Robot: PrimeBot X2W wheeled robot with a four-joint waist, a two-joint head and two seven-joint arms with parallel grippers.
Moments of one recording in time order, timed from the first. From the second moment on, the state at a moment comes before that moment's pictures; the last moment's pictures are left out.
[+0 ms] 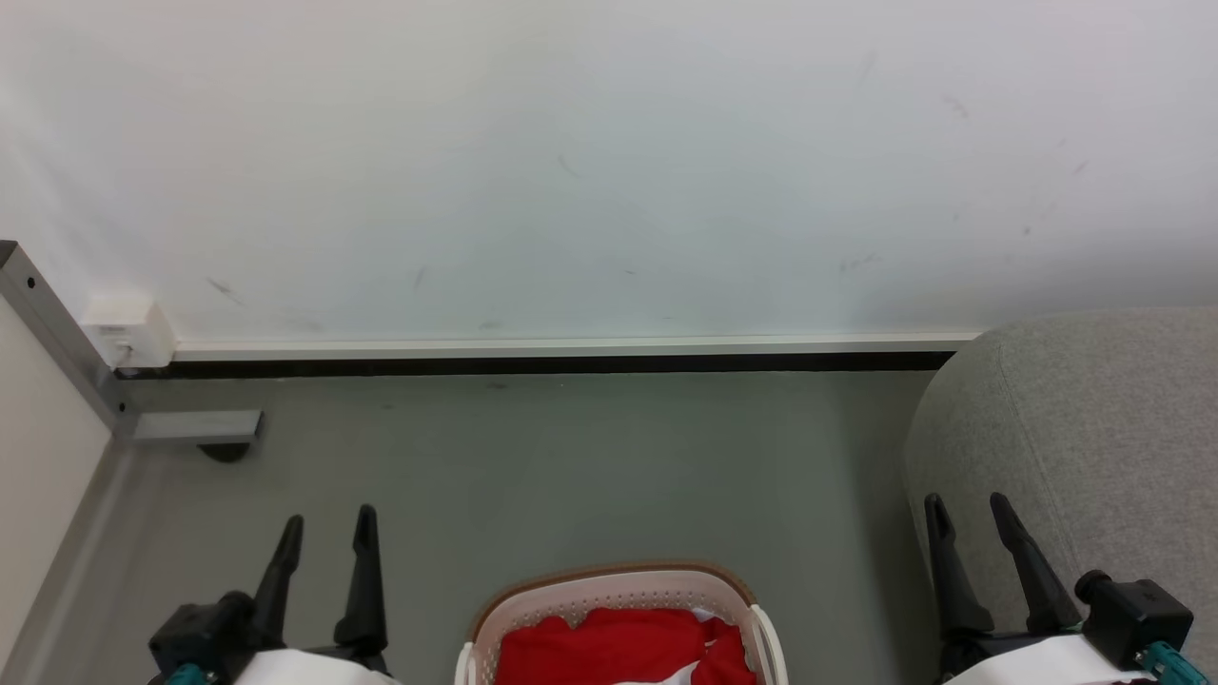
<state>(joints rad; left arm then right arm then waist) -0.04 0.05 0.00 0.14 -0.27 -0.04 -0.20 -0.10 -0.04 0.11 0.25 0.41 0.13 -0.20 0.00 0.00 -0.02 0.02</state>
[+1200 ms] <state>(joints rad) -0.03 0.05 0.00 0.12 -0.07 -0.04 -0.26 -0.12 -0.05 0.15 0.26 0.25 0.13 -0.26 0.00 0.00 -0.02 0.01</state>
